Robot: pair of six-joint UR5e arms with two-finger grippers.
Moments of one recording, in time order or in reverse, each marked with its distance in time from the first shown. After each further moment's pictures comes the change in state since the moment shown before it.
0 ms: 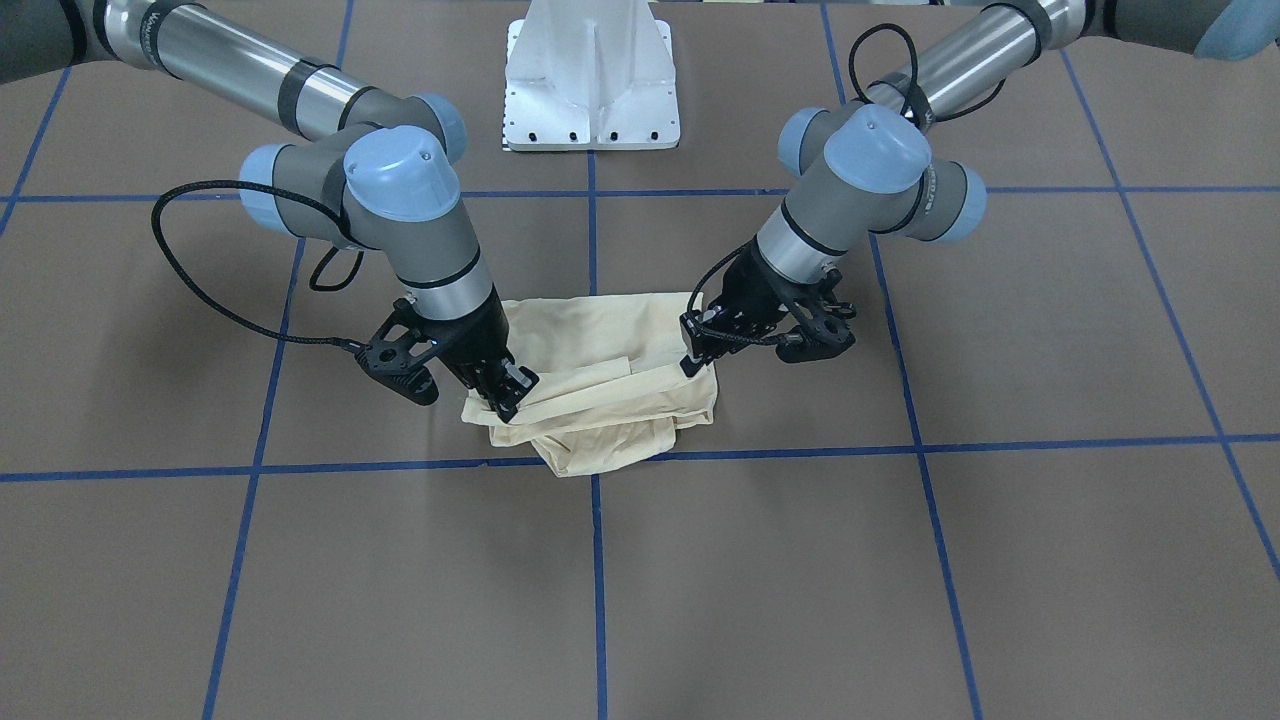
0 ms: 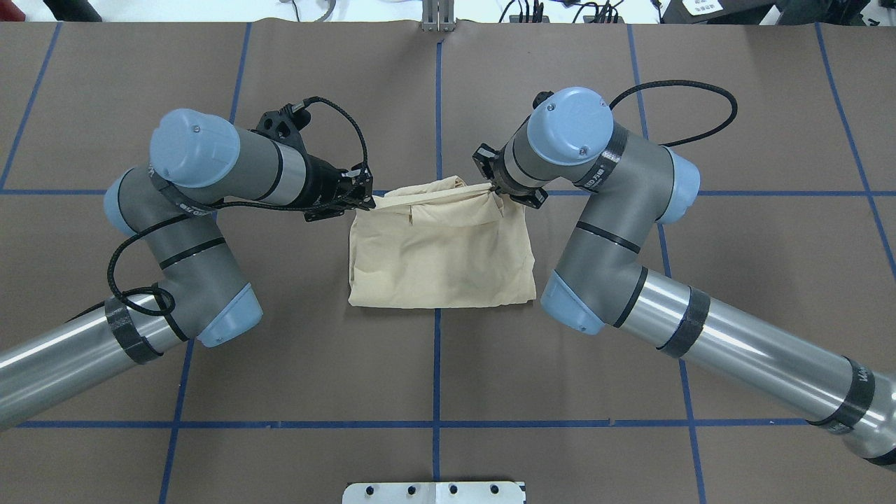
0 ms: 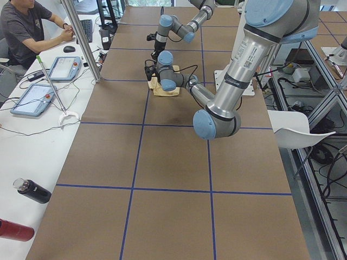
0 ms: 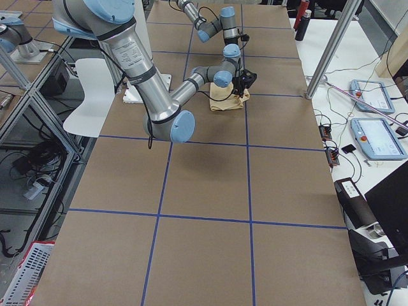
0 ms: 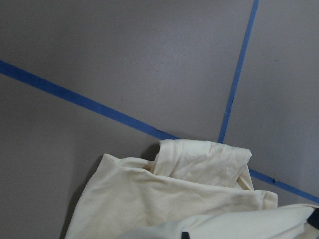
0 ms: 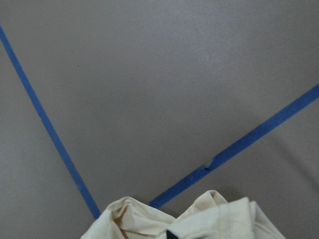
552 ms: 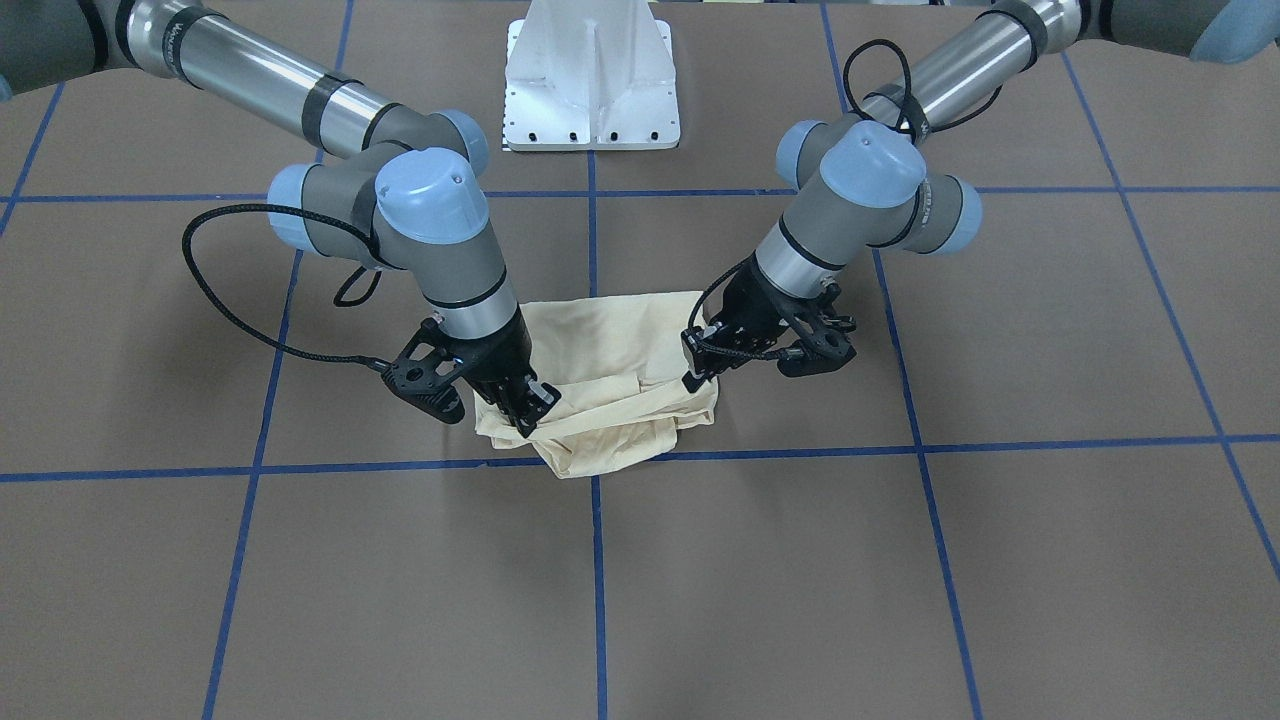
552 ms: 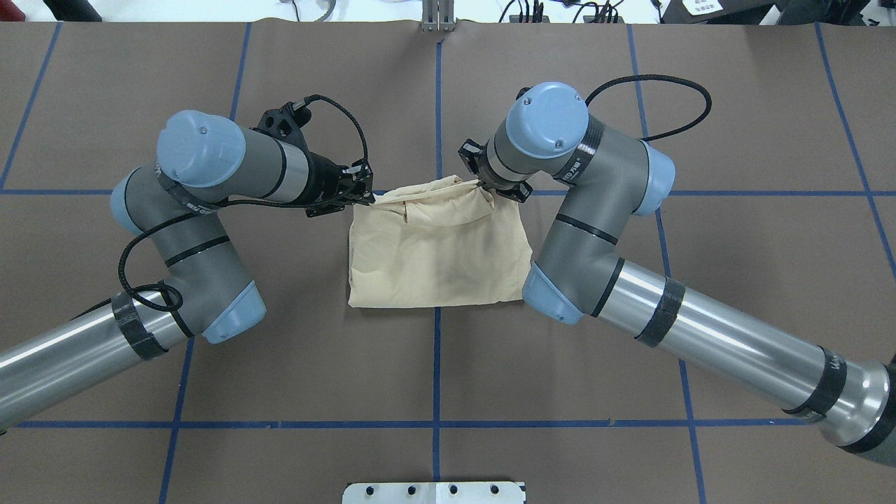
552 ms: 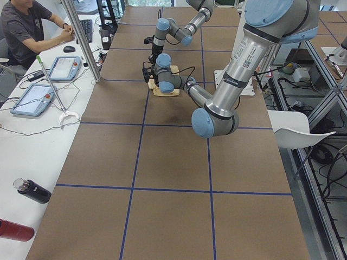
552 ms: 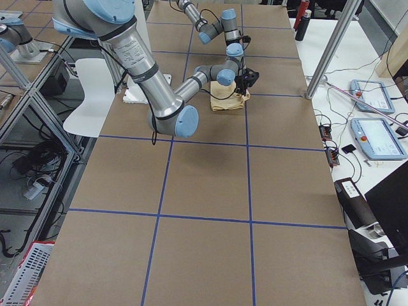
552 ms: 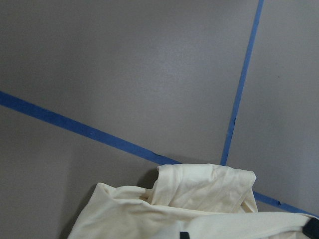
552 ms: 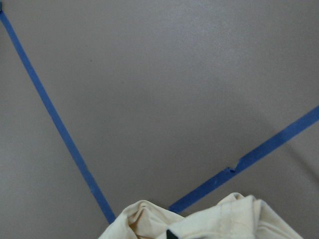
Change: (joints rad) left arm -0.001 -0.008 0.028 -0.013 0.025 0.000; right arm -0.001 0.051 -0.084 0.036 -0.002 -0.003
